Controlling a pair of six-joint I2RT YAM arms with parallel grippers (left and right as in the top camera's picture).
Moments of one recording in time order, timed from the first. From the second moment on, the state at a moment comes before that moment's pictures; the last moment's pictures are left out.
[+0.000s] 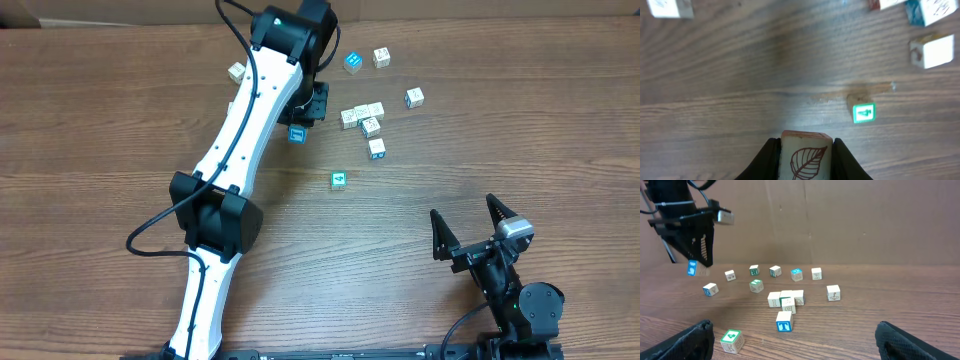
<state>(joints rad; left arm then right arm) -0.43 2.37 2.53 -1.69 -0.03 -0.31 0.02 0.01 0.02 -0.01 -0.27 0.11</state>
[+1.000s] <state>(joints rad) -0.43 2.37 2.24 -1.69 -0.02 -0.30 0.02 0.01 0.02 -0.01 -0.27 0.11</state>
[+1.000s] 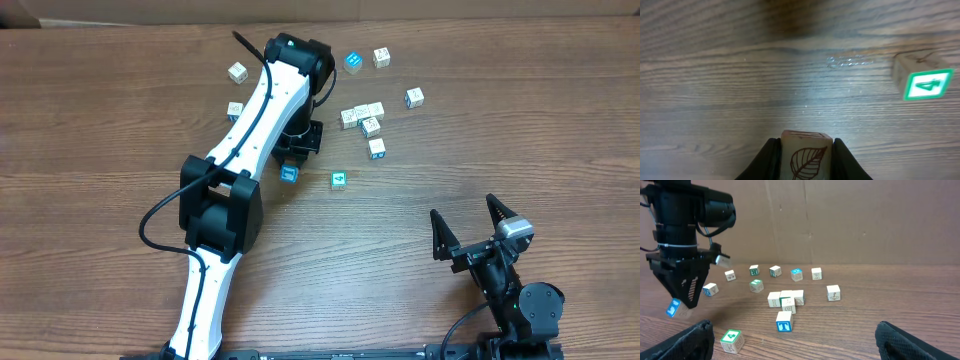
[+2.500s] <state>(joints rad) -0.45 2.37 2.15 -1.65 -0.02 -0.31 0.02 0.01 0.02 -0.01 -0.28 0.11</state>
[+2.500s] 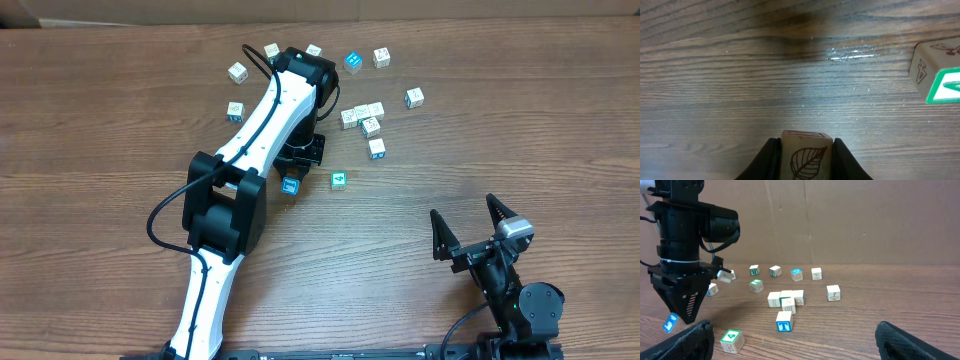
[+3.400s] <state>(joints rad) -0.45 2.37 2.14 -1.59 0.03 -0.34 0.02 0.01 0.02 -0.01 -0.28 0.12</state>
